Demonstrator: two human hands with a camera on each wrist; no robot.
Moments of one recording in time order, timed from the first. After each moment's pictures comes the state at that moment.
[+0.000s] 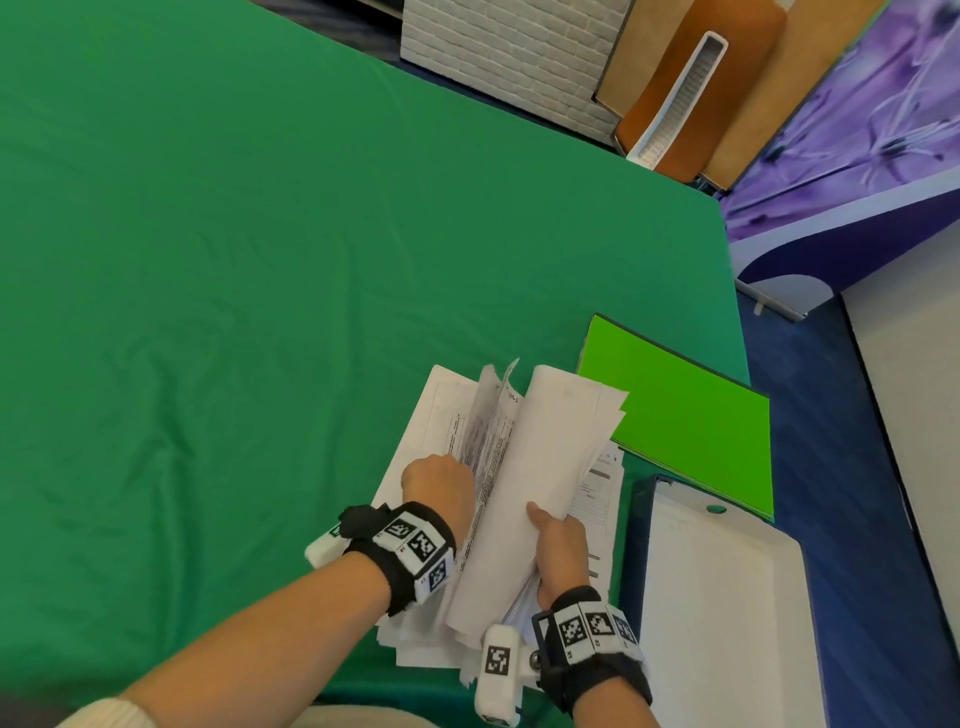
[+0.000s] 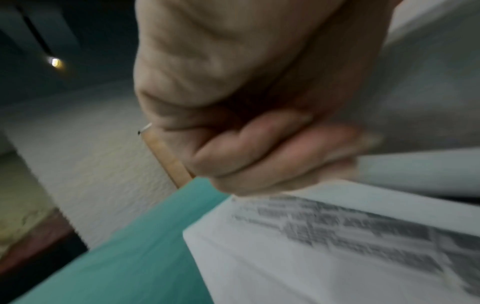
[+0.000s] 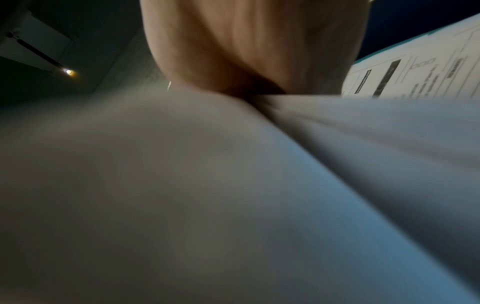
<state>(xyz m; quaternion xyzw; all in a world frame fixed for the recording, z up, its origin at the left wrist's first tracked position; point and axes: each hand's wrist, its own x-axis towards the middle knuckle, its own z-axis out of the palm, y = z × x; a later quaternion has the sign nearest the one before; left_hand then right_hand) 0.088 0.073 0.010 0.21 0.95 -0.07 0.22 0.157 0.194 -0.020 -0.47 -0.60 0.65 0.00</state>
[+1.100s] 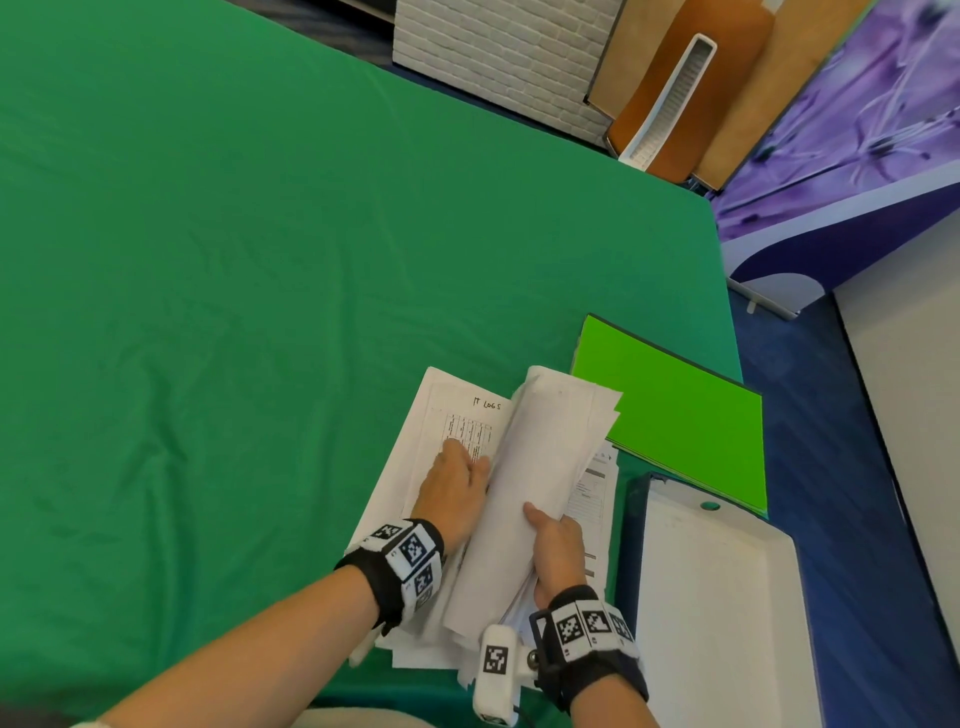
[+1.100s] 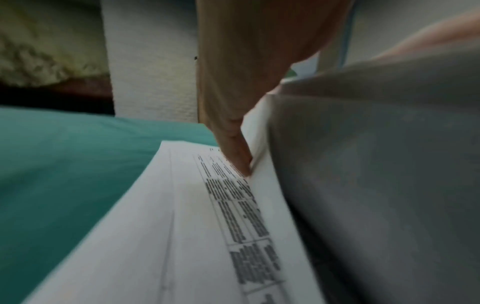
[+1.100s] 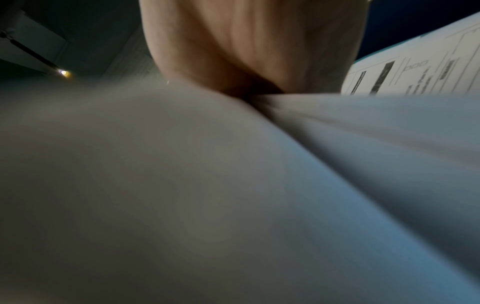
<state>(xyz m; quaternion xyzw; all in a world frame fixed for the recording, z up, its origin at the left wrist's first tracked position) 0.093 0.080 -0.019 0.01 0.84 0.49 0.22 0.158 0.196 -0.021 -0.48 -0.60 0.64 0.00</state>
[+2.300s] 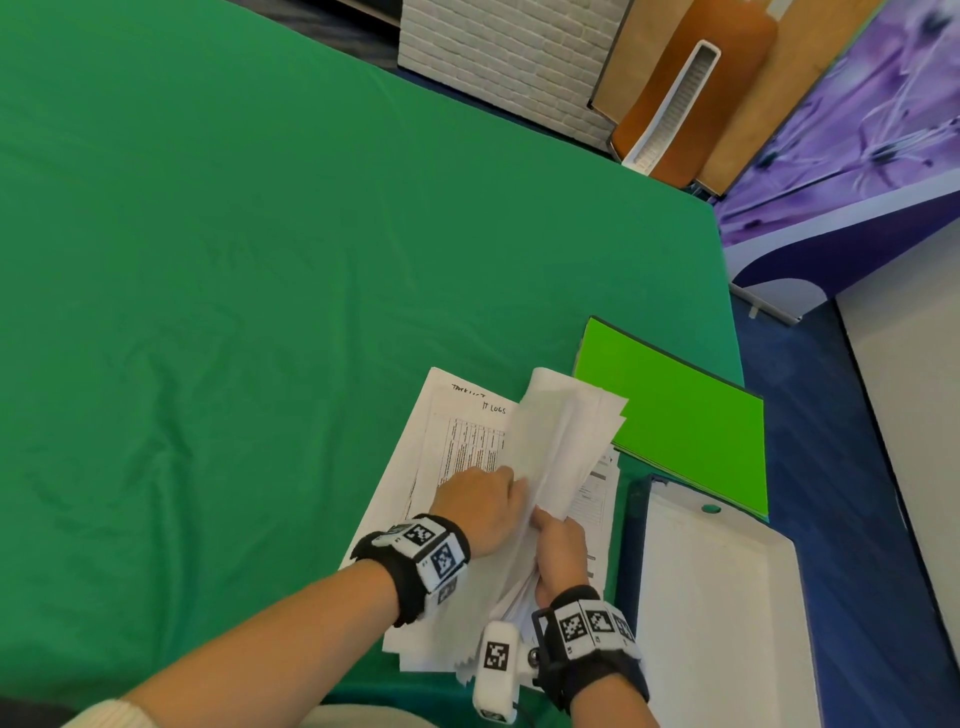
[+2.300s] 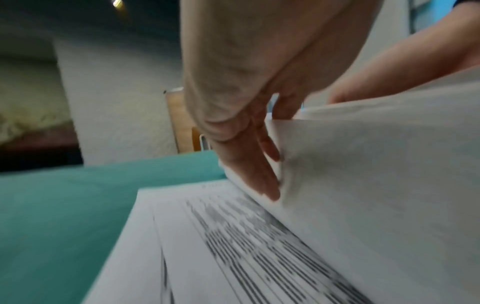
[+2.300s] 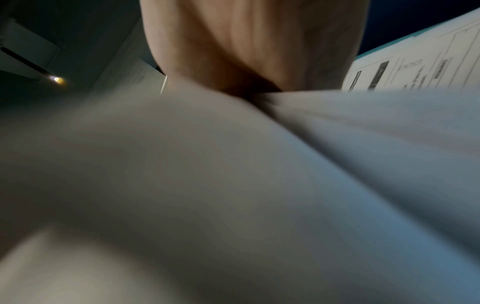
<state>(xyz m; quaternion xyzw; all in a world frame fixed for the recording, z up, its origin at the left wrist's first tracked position) 0.101 0.091 0.005 0.20 0.90 0.28 0.26 0.161 0.202 -0.023 -0.46 -0.61 0.64 -0.01</state>
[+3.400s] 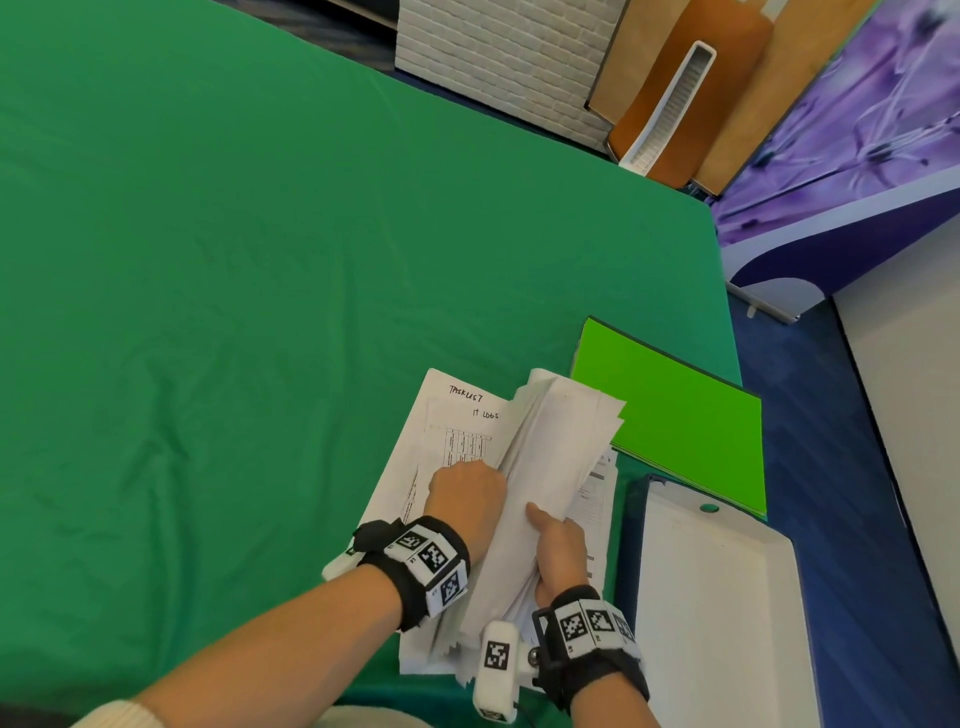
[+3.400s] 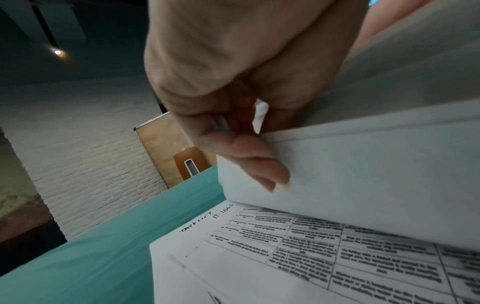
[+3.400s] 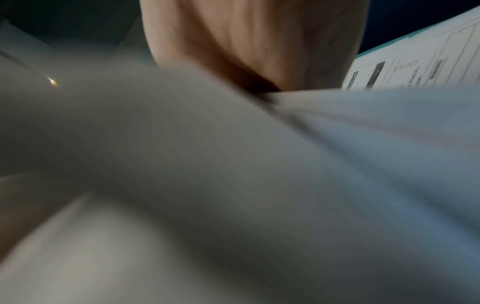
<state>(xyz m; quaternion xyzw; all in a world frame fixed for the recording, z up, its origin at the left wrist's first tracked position) 0.106 0.092 0.023 0.25 0.95 0.00 0.17 0.158 0.203 -0.030 -0.49 -0.58 0.65 0.01</state>
